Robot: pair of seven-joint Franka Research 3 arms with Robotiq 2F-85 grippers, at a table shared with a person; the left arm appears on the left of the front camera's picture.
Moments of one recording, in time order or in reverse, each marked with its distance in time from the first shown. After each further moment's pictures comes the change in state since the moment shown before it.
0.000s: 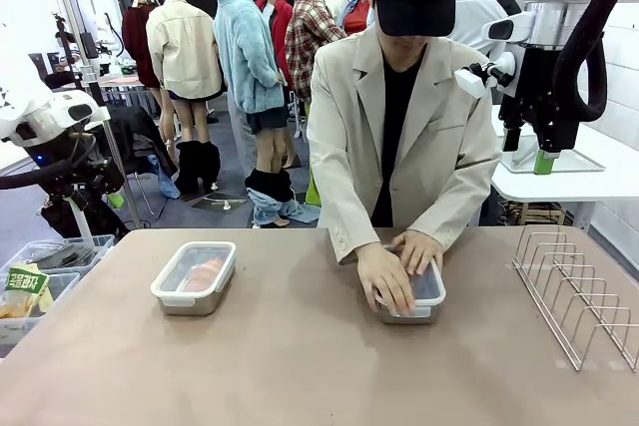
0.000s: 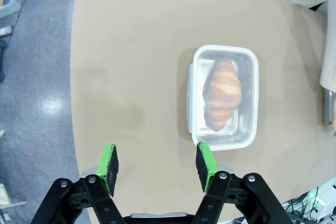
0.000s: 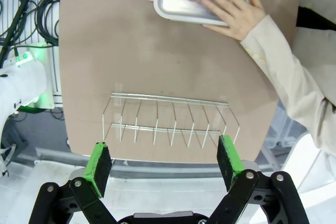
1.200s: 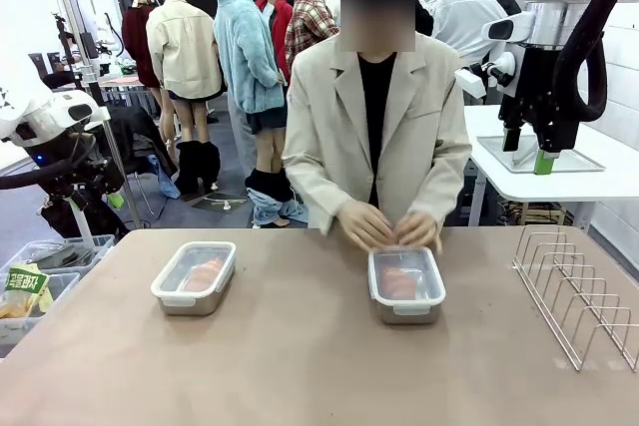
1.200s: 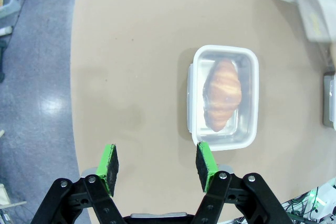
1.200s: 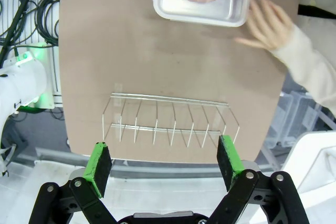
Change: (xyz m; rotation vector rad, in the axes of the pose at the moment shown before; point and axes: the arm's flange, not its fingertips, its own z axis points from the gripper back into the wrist) left arm 0.000 0.000 0.000 0.000 0.000 0.000; right arm 0.000 0.000 0.000 0.000 0.000 0.000
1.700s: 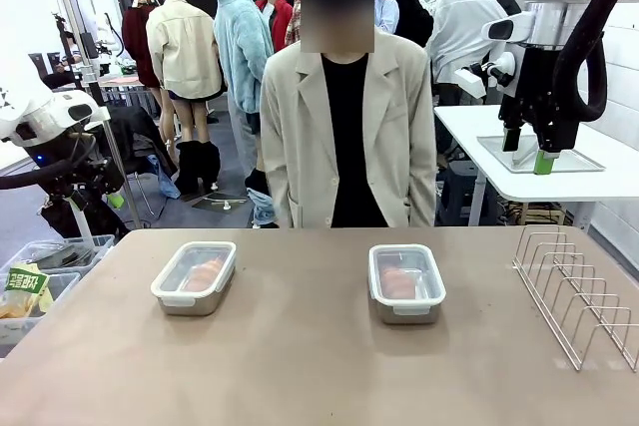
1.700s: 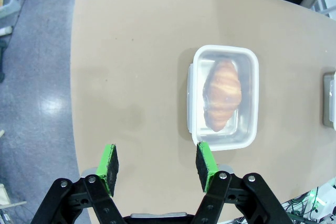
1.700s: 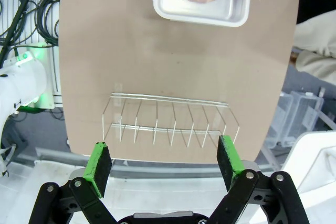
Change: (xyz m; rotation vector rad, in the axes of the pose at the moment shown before) left arm 0.000 0.000 0.000 0.000 0.000 0.000; right arm 0.000 0.000 0.000 0.000 0.000 0.000
